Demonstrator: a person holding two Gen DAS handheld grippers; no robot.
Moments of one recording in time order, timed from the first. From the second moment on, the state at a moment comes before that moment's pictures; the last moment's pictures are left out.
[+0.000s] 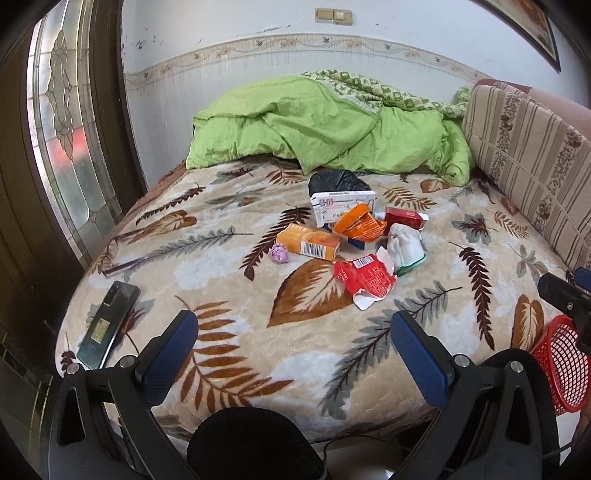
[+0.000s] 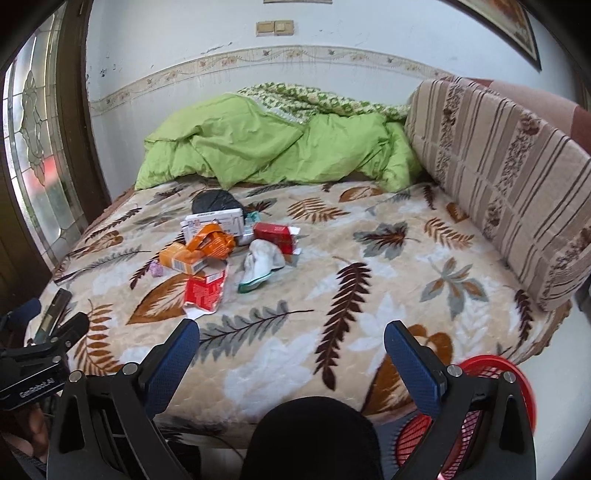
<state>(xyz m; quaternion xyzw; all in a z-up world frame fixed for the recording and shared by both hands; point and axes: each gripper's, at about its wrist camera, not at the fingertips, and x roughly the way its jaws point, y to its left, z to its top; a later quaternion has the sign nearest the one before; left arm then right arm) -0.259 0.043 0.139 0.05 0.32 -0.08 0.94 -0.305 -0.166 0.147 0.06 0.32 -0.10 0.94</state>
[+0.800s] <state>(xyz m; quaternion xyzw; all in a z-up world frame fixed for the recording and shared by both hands) -0.197 0.037 0.104 0.02 0.40 -0.10 0.91 -0.245 -0.181 0.122 0.09 0.36 -0.04 0.93</state>
